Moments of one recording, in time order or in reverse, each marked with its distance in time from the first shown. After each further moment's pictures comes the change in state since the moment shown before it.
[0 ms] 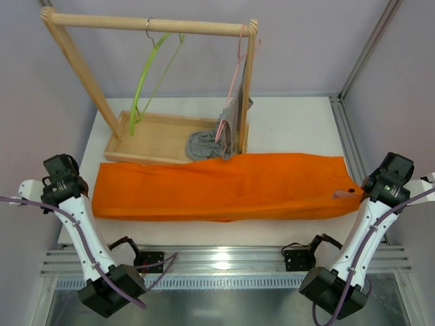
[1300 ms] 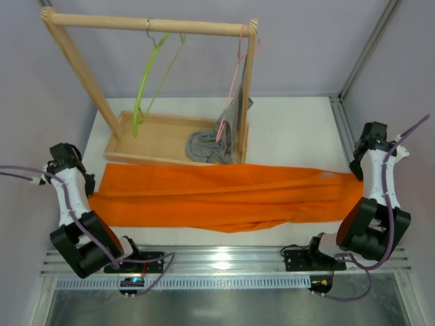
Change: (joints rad) left arm -0.009 0.338 -0.048 0.262 0.284 0.089; right arm 0.219 0.518 0.112 0.185 0.045 -0.076
